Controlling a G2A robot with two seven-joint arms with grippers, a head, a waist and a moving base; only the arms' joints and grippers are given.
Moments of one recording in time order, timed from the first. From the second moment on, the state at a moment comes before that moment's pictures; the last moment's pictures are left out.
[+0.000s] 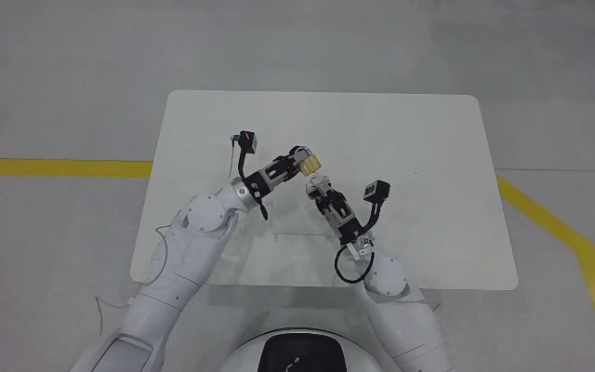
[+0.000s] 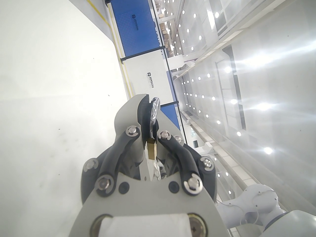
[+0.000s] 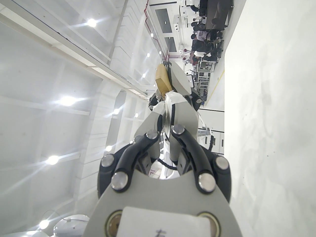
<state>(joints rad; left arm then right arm) 1.00 -1.38 -1.11 -1.20 -0.20 -0.42 -0.60 -1.45 -1.46 1.21 -1.53 0.21 -0.40 0.30</state>
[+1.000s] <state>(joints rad) 1.03 -1.37 -1.11 -1.22 -0.18 -0.61 -0.67 -1.42 -1.42 1.33 -1.47 0.98 0.10 0.85</state>
